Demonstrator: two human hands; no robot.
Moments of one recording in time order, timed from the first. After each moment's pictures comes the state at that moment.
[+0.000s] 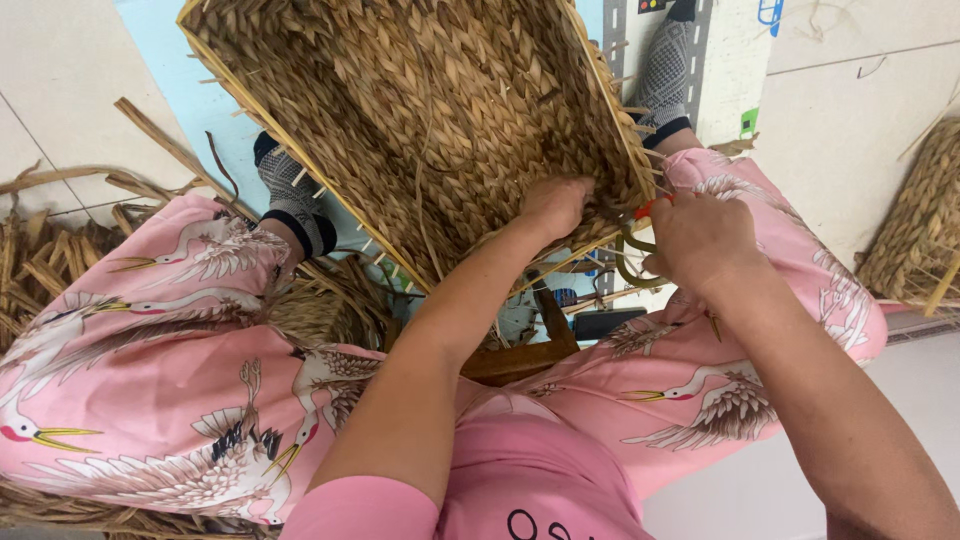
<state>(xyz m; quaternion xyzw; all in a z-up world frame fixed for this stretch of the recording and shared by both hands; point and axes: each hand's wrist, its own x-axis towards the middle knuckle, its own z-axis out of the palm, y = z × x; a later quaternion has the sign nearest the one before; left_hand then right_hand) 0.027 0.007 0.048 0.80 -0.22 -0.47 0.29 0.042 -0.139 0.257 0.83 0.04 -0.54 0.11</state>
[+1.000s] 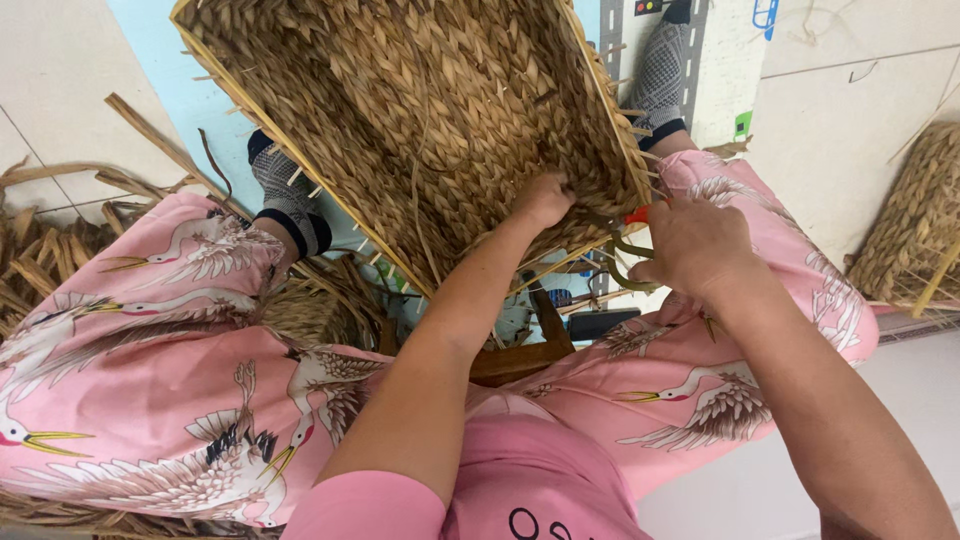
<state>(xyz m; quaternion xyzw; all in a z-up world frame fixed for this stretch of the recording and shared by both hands) 0.008 0.002 -0.025 0.76 -0.01 -0.54 0.36 0.041 -0.138 0.259 0.83 0.00 -0.56 0.07</state>
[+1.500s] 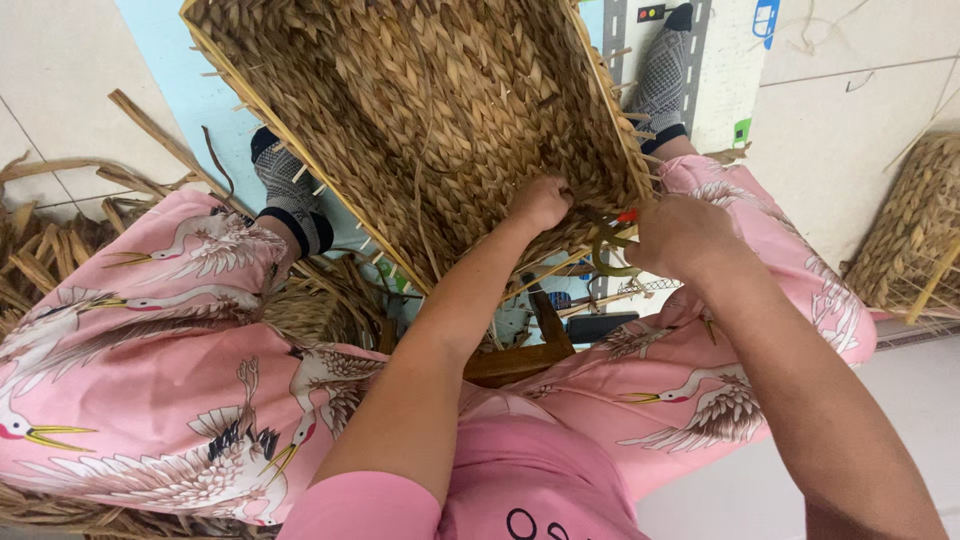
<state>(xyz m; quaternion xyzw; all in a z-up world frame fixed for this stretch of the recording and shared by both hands) 0.022 0.014 0.003 0.76 -0.02 -0.56 0.33 0.060 -0.124 0.246 0.79 -0.05 -0.61 0.06</state>
